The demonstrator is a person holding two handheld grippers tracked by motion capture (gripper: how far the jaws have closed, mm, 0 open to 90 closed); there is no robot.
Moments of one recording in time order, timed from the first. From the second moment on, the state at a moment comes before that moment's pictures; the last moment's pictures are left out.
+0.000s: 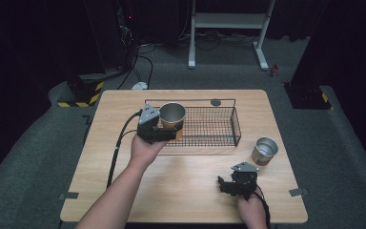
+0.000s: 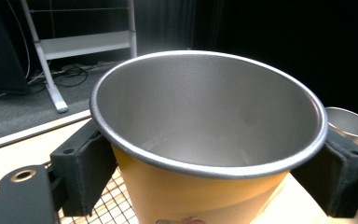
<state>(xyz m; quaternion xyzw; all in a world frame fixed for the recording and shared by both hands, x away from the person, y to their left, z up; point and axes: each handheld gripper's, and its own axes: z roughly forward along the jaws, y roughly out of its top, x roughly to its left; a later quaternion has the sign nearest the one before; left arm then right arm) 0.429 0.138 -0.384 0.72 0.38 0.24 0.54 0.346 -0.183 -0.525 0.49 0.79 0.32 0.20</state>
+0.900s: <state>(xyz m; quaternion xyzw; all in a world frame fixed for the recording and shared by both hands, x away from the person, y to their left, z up) 0.477 0.153 -0.404 0.71 0.43 0.24 0.51 0.347 -0.183 -0.525 0.49 0.79 0.32 0.20</state>
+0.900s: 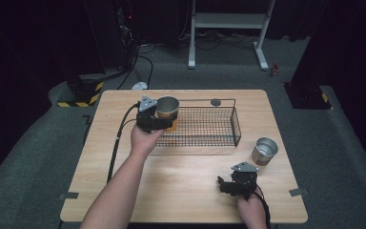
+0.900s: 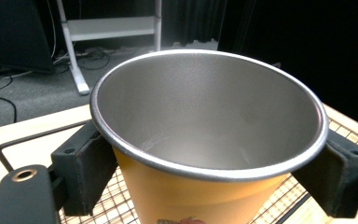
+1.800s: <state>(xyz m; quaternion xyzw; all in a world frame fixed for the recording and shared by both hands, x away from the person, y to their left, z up) 0.490 0.143 -0.427 0.73 0.45 0.24 0.46 0.347 -0.183 -0.525 0.49 0.79 0.32 0.20</state>
